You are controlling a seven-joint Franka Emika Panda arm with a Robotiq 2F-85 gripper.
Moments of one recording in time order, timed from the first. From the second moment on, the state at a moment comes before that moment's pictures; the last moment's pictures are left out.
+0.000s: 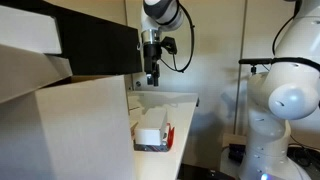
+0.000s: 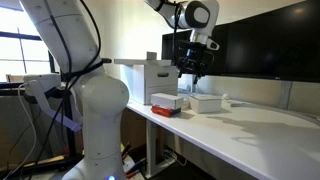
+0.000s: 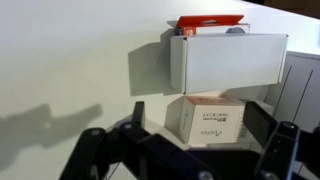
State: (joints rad) arm 0.11 -0.40 -0.14 -2.29 0.18 1.78 -0.31
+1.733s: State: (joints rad) arm 0.04 -0.33 -0.04 -2.22 0.06 1.79 -0.20
